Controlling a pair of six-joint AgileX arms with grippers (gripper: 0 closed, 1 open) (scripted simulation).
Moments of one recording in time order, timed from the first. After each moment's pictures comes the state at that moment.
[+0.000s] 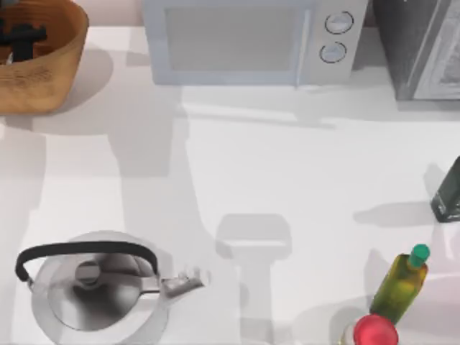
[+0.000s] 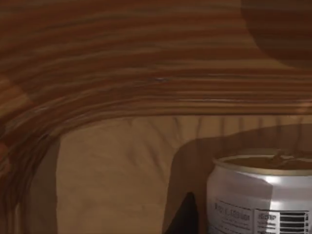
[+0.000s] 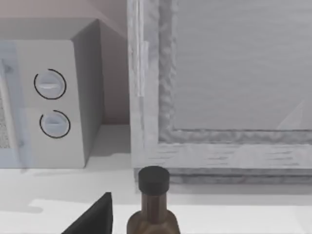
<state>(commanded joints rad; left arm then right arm) 0.14 2.83 2.75 -1.22 0.22 0.12 0.00 0.00 0.00 0.00 0.00 0.00</state>
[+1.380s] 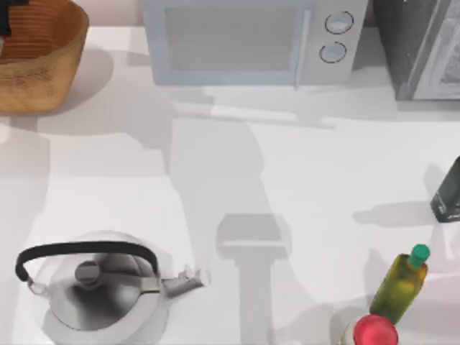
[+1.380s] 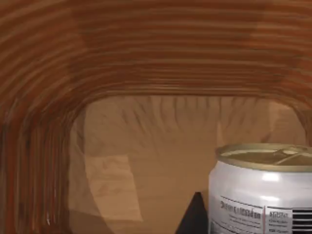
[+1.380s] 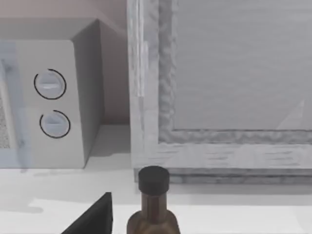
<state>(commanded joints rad) 0.14 2.42 2.36 -1.06 0.19 0.11 0.00 0.00 0.00 0.00 0.00 0.00</state>
